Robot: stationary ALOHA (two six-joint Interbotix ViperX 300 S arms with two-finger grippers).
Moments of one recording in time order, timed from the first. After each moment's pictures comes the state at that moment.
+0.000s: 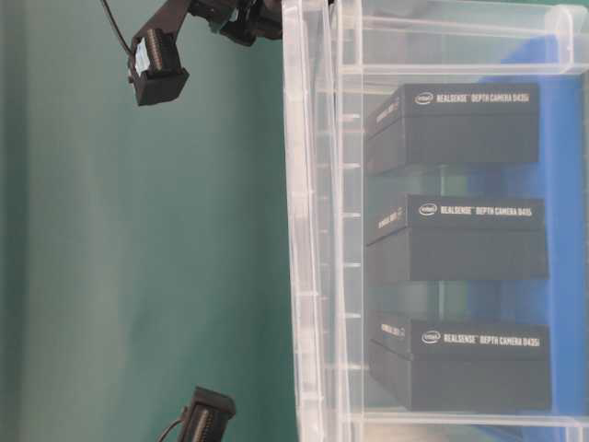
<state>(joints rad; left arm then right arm) 0.40 -0.29 0.74 0.03 0.75 0.25 -0.43 -0.27 0.60 -0.10 0.76 -0.31</state>
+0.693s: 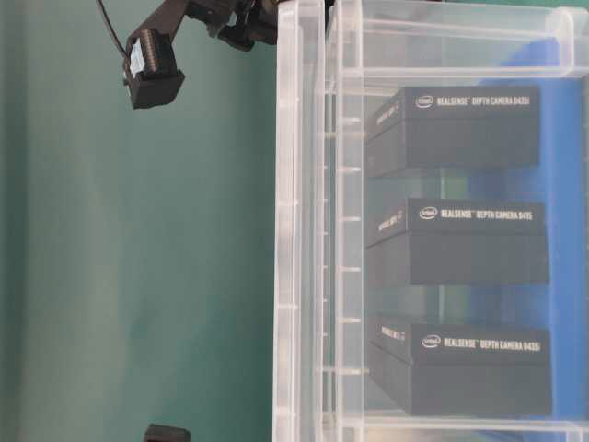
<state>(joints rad) 0.44 -0.42 0.81 0.02 0.70 0.24 -0.41 -0.27 0.60 -0.10 0.75 -0.31</state>
